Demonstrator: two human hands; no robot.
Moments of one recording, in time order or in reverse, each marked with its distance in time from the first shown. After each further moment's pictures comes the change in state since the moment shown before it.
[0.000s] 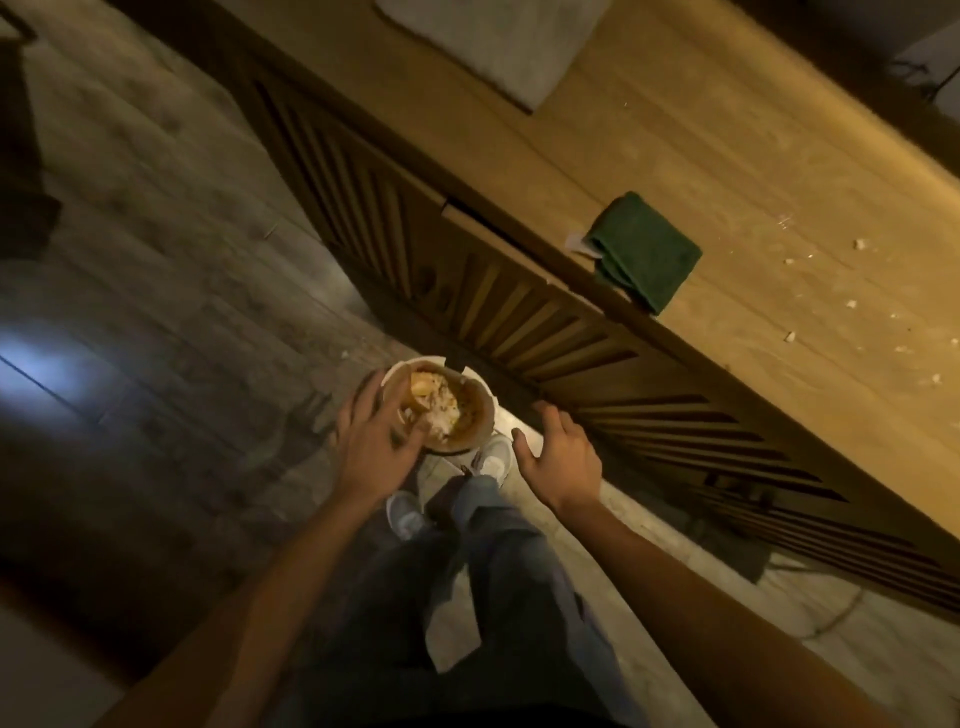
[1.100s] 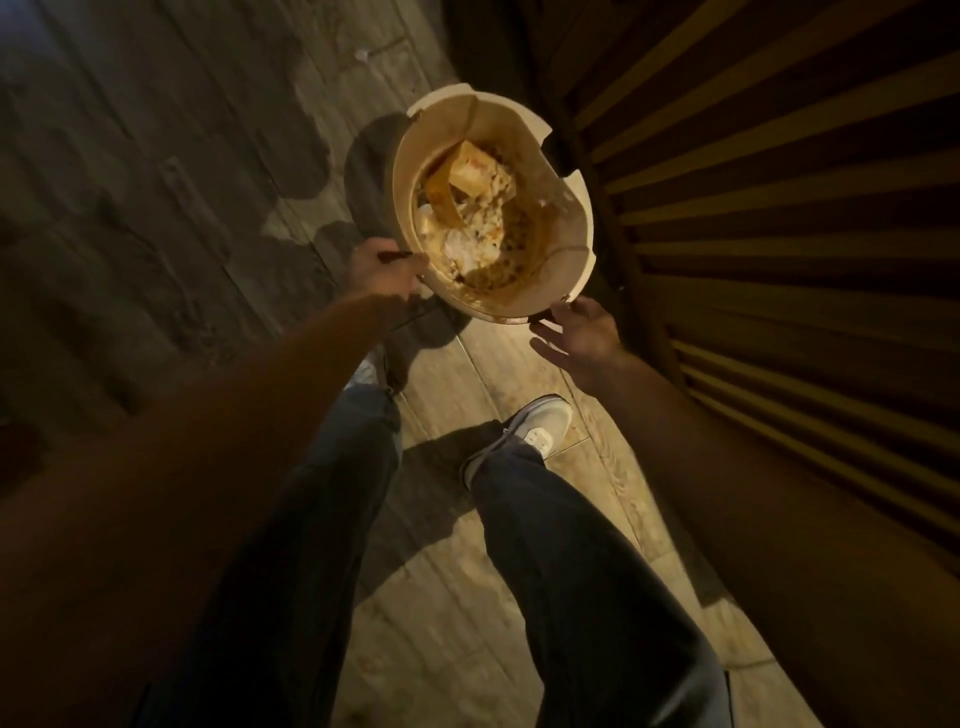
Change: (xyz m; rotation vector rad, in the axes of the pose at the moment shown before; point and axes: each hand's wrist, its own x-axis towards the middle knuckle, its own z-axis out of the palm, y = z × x) left_hand 0.142 -0.178 0.336 -1.241 0.173 -0.905; right_hand 0.162 0.103 0.293 0.869 -0.484 0.711
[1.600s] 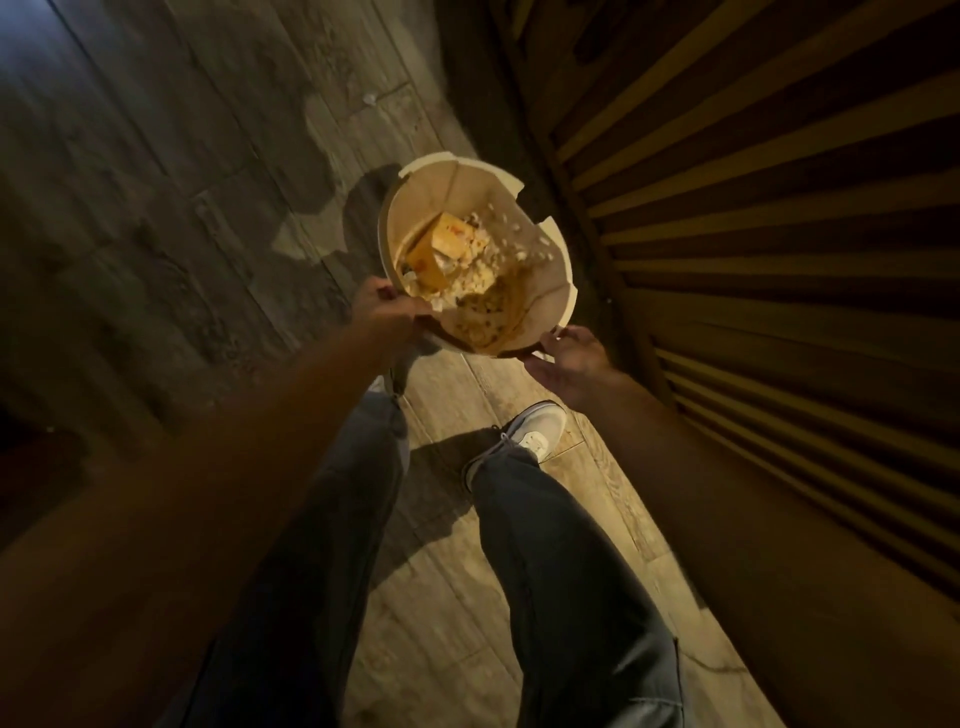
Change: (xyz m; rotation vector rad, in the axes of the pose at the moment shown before) left_hand -0.076 0.028 -0.011 0.022 -0.065 -0.095; right_hand -0.042 -0.009 -0.011 0.028 -0.003 0.113
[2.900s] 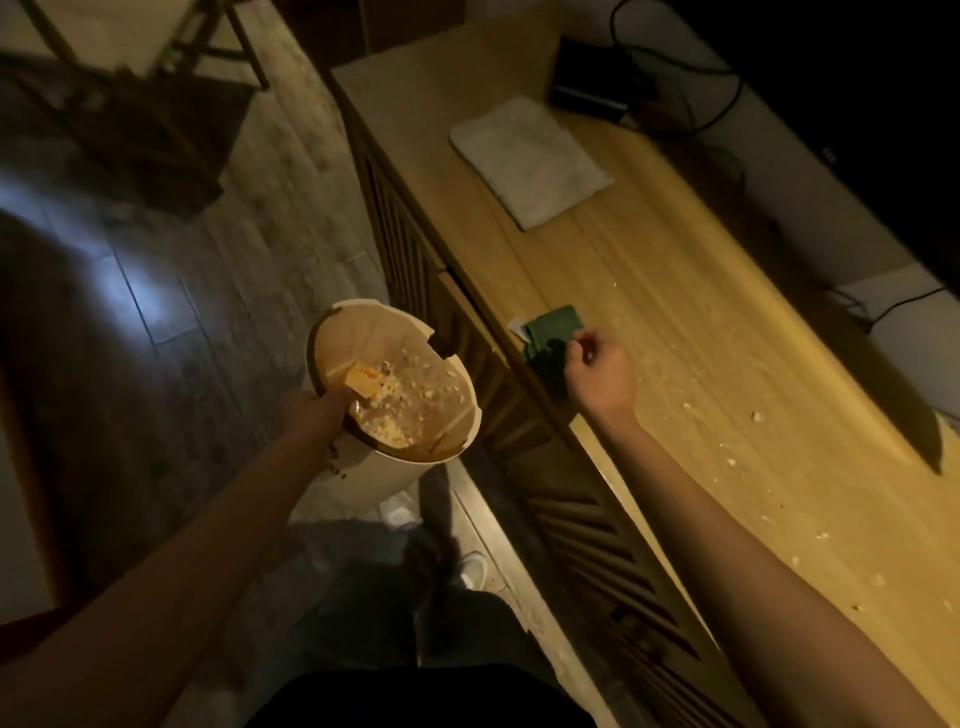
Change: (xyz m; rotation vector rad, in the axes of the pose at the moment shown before) left_hand -0.411 0.184 0.022 0.030 0.329 0.353; right_hand -0.393 -0.247 -0.216 -0.570 0.319 -1.164
